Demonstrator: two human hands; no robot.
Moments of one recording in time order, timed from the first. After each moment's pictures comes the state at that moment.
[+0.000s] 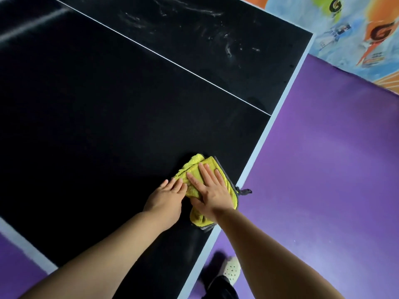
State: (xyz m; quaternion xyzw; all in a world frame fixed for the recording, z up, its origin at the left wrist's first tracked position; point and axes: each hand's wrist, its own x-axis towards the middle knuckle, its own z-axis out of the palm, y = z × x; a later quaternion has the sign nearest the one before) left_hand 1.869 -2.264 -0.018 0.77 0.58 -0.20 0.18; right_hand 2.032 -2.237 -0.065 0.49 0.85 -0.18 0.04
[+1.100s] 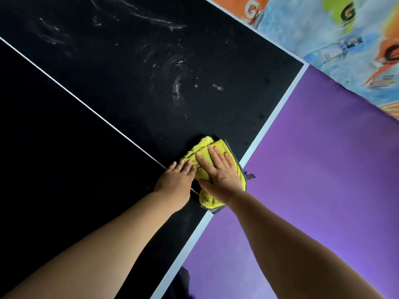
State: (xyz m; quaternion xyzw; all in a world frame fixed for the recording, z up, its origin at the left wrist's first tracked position) left_hand 2.095 -1.847 -0.037 0.76 0.60 -0.18 0.19; right_hand 2.255 -1.809 -0.071 0.49 0.85 -0.16 0.06
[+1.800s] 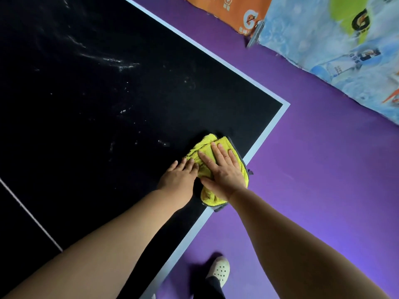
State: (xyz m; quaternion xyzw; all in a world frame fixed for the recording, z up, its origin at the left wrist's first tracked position) left_hand 2.243 -1.570 -0.036 0.73 0.63 -0.19 0.18; right_hand 2.393 -1.521 -0.082 0.48 0.86 -0.16 0.07
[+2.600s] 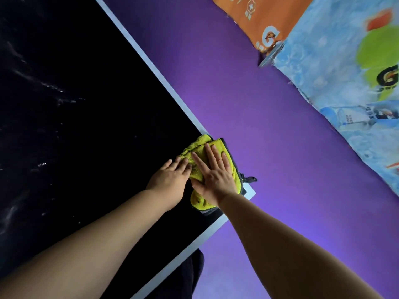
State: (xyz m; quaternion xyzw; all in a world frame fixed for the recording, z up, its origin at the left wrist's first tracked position) left_hand 2.314 -1.270 -0.043 0.68 0.68 -0.18 0.23; right_hand 2.458 -1.203 -0.085 0.38 0.90 -0.15 0.13
